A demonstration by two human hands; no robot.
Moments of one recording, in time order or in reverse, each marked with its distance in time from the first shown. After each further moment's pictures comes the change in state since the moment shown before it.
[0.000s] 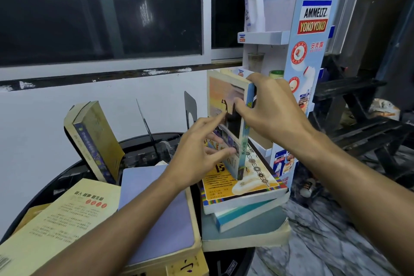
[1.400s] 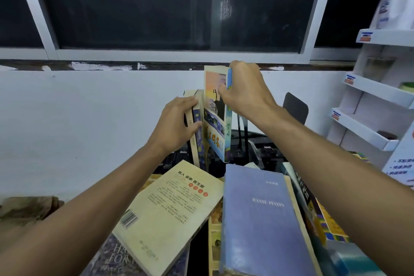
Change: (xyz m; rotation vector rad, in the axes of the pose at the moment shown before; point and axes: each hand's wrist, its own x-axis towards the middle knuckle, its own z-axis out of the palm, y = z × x) left_hand -0.054 -0.102 -0.240 0.749 0.302 -0.273; right_hand 0.089 -0.194 0.172 0.192 -0.138 -0.189
